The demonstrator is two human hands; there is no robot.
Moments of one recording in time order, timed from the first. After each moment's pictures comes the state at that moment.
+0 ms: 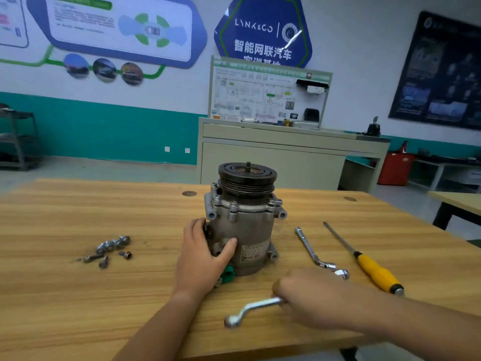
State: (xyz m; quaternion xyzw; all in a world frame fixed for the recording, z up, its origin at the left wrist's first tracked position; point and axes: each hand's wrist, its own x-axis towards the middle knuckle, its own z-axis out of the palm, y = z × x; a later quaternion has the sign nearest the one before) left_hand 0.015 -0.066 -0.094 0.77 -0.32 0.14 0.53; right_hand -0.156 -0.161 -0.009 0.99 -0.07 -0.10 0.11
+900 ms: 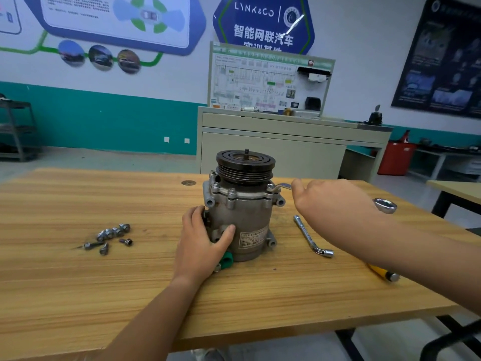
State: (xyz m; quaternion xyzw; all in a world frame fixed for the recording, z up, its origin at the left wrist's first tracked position) left_hand 0.013 -0.067 -0.093 0.79 -0.31 0.13 0.51; right_hand -0.157 -0.169 0.060 0.91 -0.16 0.06 0.39
